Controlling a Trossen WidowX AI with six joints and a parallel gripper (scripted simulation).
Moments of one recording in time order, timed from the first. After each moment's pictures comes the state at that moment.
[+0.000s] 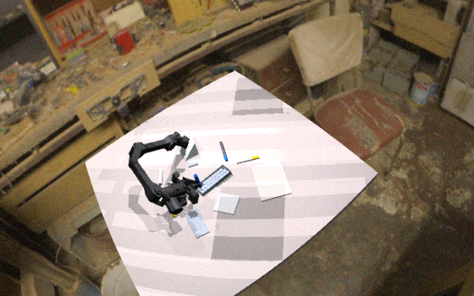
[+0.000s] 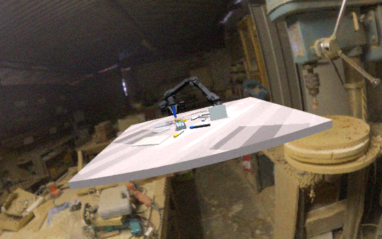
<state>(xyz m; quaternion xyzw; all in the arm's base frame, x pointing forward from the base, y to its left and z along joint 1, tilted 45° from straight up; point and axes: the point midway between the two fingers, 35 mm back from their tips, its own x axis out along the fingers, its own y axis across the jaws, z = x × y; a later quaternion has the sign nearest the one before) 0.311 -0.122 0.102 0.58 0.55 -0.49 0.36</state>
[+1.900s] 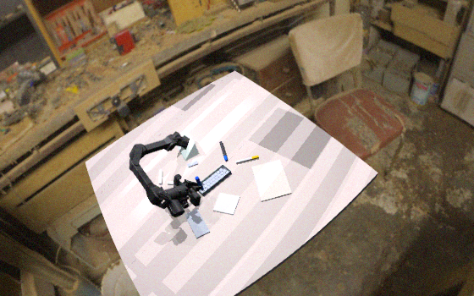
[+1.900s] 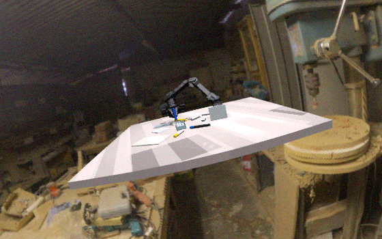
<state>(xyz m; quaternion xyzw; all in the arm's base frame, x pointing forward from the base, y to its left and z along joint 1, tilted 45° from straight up) 0.308 -0.135 0.086 0.58 0.55 -0.49 0.36</state>
